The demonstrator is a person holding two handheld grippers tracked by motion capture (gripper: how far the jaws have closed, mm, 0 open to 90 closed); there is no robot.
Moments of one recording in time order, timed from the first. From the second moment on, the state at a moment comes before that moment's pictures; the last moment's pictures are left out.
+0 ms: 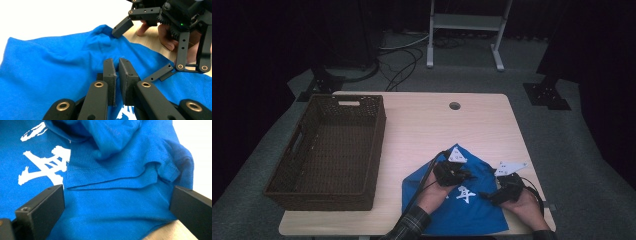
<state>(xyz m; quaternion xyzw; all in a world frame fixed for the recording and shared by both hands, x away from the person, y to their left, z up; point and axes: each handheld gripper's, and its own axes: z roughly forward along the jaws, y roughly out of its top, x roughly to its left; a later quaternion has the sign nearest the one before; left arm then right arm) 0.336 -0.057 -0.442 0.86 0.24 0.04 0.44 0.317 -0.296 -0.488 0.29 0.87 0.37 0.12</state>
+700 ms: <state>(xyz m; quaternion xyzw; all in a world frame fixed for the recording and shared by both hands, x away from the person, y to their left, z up) 0.354 -0.031 -0.427 0.85 0.26 0.06 0.46 0.317 -0.296 -0.488 0.29 0.88 0.37 0.12</state>
